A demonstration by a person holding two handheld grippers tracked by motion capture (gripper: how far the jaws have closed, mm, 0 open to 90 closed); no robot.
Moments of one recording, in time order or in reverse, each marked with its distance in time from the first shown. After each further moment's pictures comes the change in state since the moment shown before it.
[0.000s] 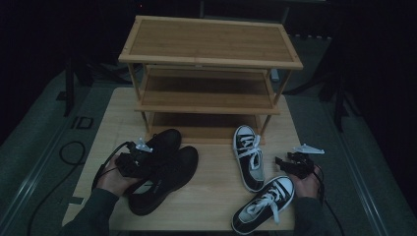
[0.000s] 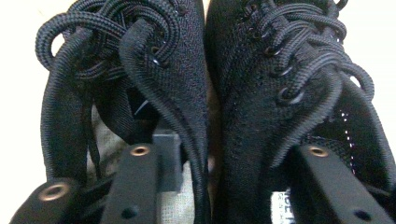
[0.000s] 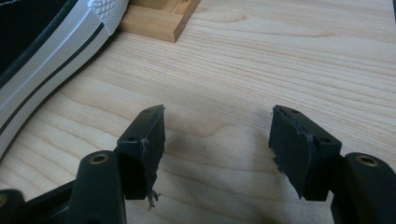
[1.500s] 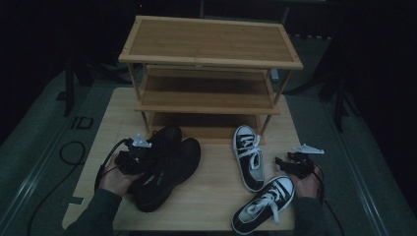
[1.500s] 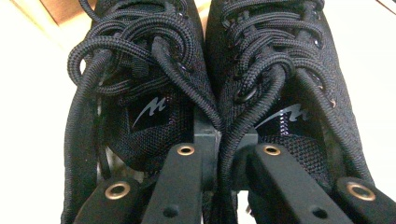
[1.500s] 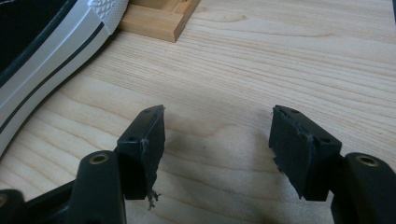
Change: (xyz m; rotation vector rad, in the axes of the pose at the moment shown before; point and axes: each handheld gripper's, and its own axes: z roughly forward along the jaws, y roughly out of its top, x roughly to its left) left arm -0.009 0.010 -0.016 -0.110 0.008 -0.068; right arm 0.000 0.000 0.000 0.000 -0.002 -0.004
